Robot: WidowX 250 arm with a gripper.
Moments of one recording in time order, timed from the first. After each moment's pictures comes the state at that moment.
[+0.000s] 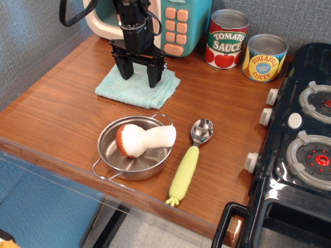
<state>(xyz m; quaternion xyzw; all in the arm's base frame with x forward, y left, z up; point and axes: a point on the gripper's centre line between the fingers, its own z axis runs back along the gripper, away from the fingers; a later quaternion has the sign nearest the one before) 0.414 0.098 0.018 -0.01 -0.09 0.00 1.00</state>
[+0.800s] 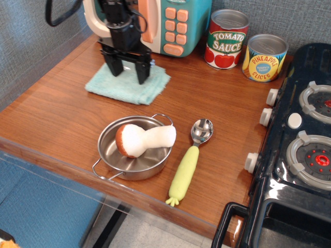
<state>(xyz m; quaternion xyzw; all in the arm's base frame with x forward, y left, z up) 0.401 0.141 0.011 0.01 -0.08 0.02 1.00</state>
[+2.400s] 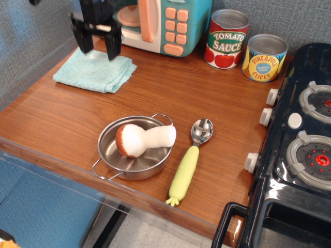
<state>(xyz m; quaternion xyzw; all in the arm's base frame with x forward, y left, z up) 0.411 0.172 0.058 0.00 -0.05 0.01 1.00</state>
